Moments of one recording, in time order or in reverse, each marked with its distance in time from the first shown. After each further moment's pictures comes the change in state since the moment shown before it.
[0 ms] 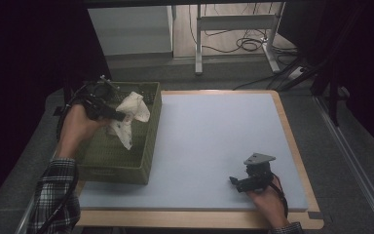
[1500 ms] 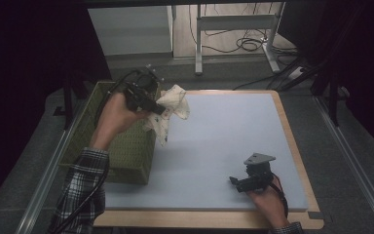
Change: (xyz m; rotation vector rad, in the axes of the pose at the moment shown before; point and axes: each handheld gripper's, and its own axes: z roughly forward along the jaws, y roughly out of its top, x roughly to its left) left arm -0.092 0.077 0.003 -0.030 -0.087 0.191; right arm 0.000 0.000 0.000 0.002 0.004 0.002
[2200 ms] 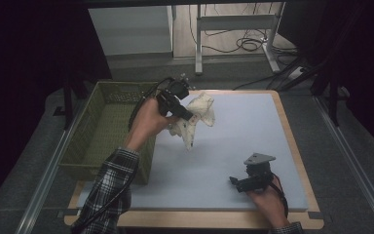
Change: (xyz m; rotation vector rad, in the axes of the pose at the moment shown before) left arm -0.035 0.037 0.057 0.003 -0.056 0.073; right arm 0.000 0.000 0.000 0.000 0.001 0.001
